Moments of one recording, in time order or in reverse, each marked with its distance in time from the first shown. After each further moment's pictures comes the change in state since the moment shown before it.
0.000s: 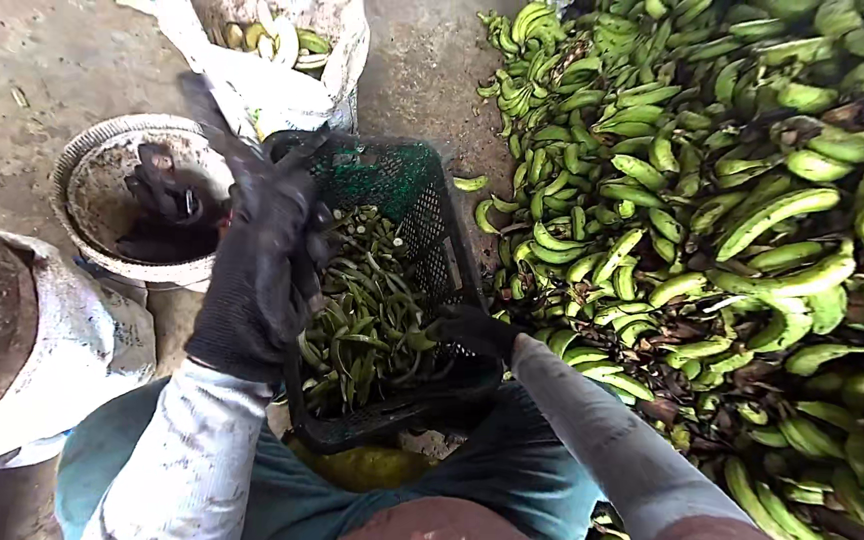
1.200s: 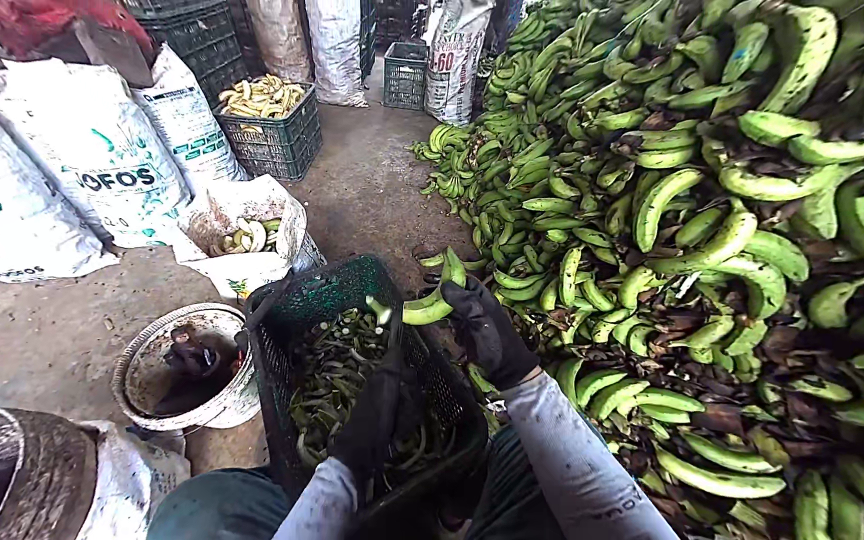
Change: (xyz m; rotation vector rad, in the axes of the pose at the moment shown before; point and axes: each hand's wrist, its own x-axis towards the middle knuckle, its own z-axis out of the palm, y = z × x) left_hand -0.061 -0.100 0.117 0.378 -0.296 -0.313; right_hand -0.083 -0.025 -0.060 0.928 0.519 -0.859
